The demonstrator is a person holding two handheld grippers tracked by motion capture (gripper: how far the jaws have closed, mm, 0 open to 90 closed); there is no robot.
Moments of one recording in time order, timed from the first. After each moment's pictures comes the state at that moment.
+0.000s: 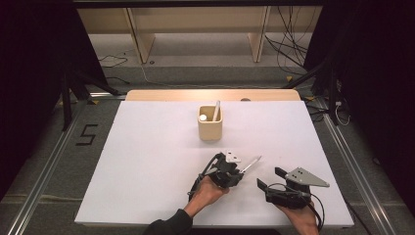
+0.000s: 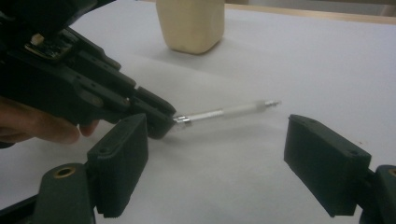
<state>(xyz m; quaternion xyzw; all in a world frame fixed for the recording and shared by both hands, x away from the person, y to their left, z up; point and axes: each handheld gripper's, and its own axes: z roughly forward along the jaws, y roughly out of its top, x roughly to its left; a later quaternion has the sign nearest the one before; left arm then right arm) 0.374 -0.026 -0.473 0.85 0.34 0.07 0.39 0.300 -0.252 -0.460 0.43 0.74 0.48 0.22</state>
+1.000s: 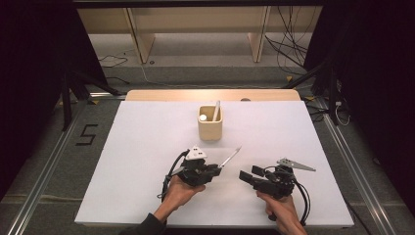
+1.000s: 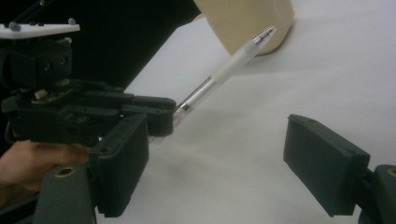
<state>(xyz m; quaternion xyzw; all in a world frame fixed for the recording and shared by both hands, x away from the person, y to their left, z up) 0.363 0.056 -0.452 0.80 0.37 0.06 0.46 0.333 -0.224 -0.468 0.49 0.66 0.57 0.00</state>
